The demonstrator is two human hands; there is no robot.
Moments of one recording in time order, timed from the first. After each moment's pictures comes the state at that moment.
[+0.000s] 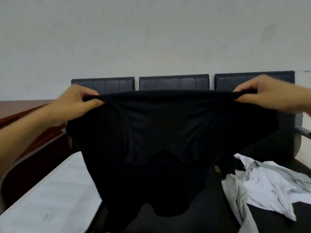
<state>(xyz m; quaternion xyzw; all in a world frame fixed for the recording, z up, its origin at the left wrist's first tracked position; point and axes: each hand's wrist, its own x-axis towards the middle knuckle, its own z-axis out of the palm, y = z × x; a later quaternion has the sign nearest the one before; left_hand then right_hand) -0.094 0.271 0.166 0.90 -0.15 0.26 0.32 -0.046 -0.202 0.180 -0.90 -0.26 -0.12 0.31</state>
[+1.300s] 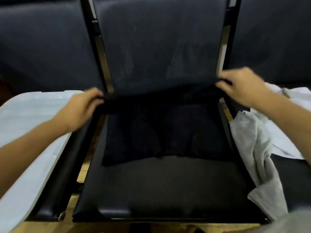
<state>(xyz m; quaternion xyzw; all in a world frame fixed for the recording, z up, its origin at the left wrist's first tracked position) 0.103 0.247 -0.154 0.96 -0.18 0.17 0.16 0.161 -0.201 -0.137 -0.96 -0.20 -0.16 0.11</state>
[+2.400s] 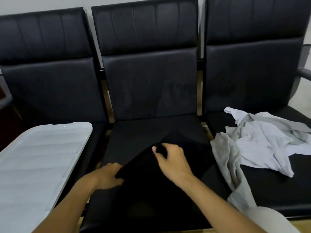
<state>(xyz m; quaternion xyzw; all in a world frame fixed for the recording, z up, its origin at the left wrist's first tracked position) 0.023 0.195 -0.197 0.93 -0.09 -0.28 0.21 0.003 -0.060 -0.161 -0.86 -0.05 -0.02 0.50</state>
